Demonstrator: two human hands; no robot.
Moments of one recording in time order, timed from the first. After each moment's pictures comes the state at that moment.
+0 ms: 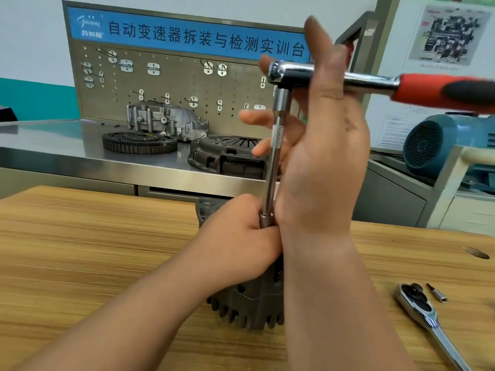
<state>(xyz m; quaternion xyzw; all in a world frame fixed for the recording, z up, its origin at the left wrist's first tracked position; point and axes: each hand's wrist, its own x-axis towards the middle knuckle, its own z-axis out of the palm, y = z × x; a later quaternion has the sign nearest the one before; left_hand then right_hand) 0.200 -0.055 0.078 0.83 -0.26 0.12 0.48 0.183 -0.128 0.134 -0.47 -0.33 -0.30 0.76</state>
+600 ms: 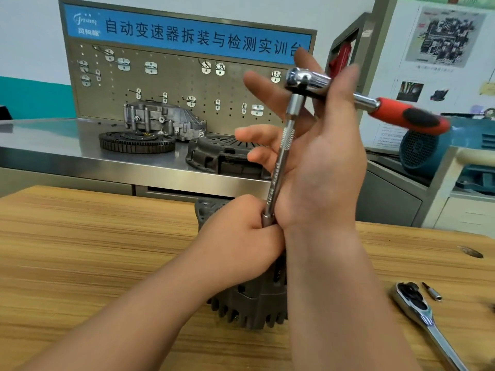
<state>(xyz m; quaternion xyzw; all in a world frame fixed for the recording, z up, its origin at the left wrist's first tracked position) 0.199 -0.055 0.079 0.84 -0.25 0.11 0.47 0.191 -0.133 0.134 -0.44 -0.33 -0.20 0.81</state>
